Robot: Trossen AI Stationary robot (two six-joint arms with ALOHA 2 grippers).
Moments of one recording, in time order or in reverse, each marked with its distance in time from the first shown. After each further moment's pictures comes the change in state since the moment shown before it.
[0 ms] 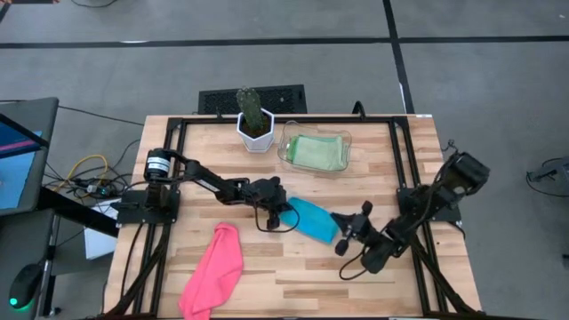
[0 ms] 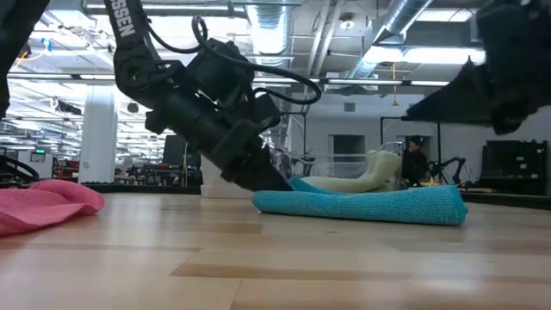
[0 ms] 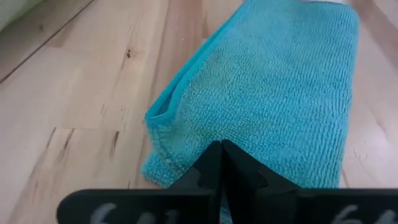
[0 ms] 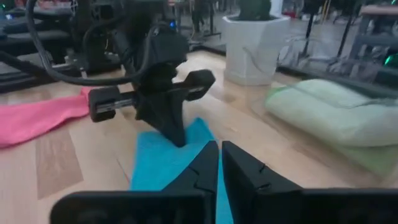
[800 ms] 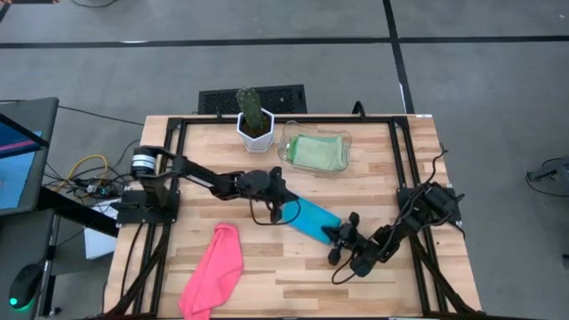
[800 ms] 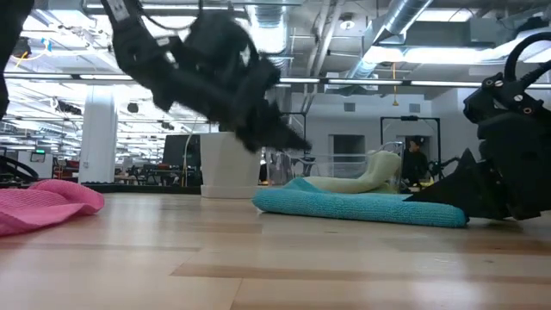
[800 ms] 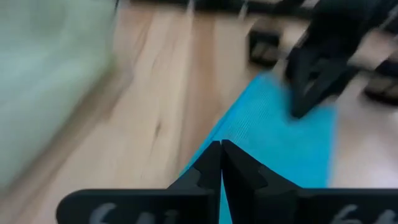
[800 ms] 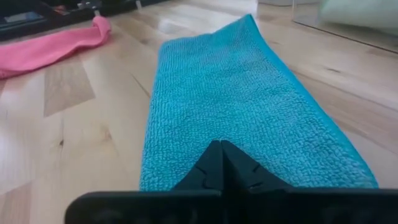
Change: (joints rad) left arm 0.024 -0.115 0.002 0.059 -0.015 0.003; right arm -0.024 0.389 -0.001 0.357 -0.190 0.089
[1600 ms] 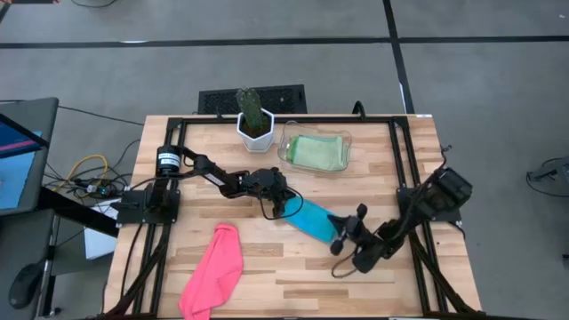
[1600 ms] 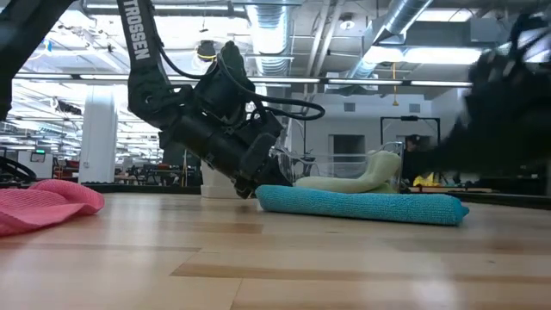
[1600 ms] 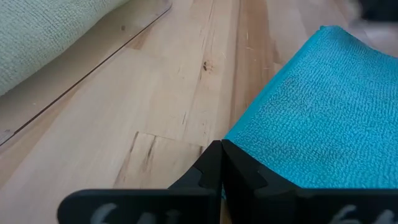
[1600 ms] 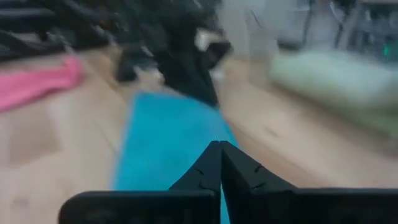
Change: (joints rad) left arm 0.074 0.206 0.001 0.090 0.023 -0.093; right arm -0.021 -0.172 -0.023 -0.222 0.146 0.004
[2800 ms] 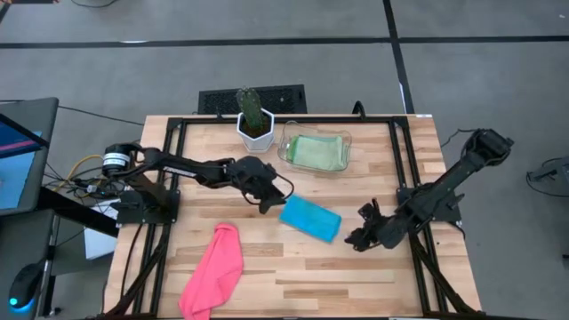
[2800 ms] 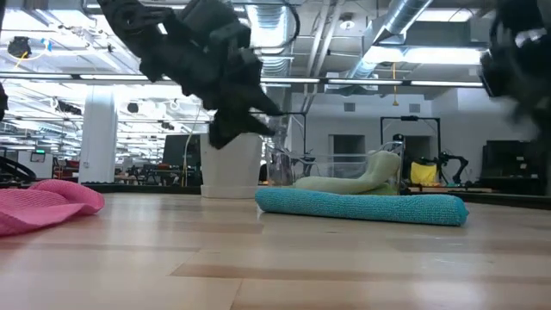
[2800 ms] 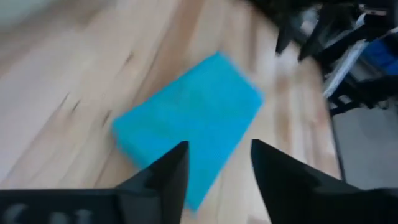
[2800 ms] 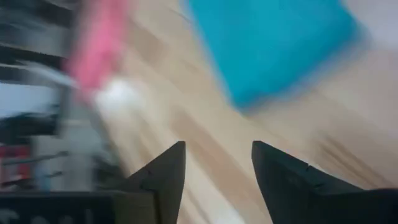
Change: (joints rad) left arm 0.004 -0.453 -0.001 -0.493 0.224 -0.345; right arm -0.024 -0.727 -0.058 -0.618 -0.906 0.729
